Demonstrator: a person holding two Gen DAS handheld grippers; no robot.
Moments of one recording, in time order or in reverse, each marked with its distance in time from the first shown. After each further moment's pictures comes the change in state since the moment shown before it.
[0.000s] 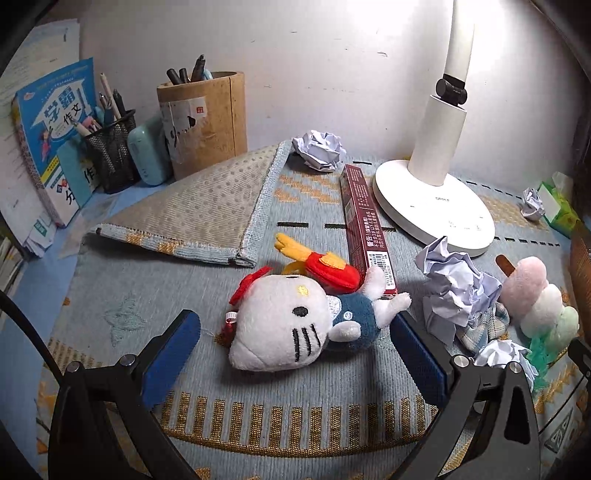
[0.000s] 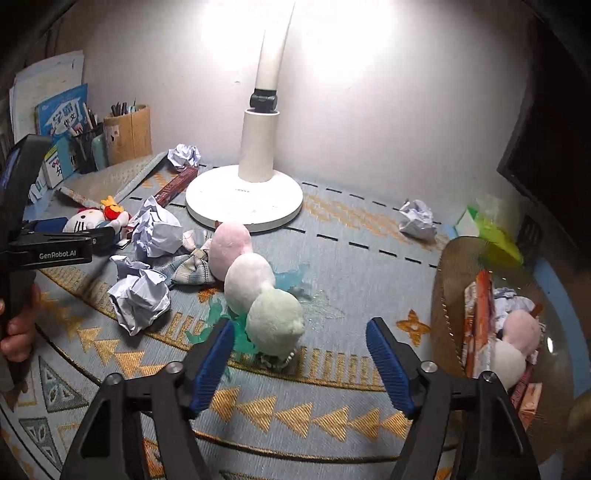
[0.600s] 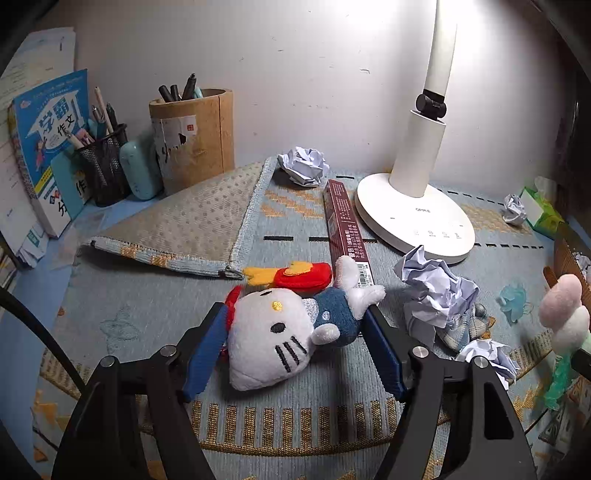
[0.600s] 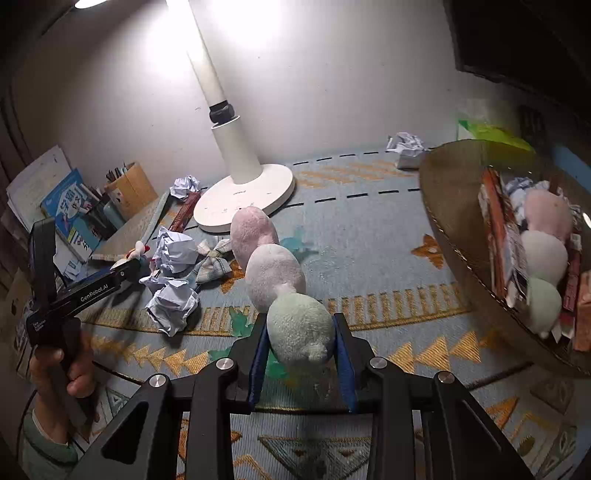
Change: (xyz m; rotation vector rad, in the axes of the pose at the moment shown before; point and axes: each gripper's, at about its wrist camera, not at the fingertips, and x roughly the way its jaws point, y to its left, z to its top) left arm -0.010 0.007 0.002 -0.005 -0.058 -0.085; right arm -0.029 -0.045 -0.054 0.381 -0.013 0.208
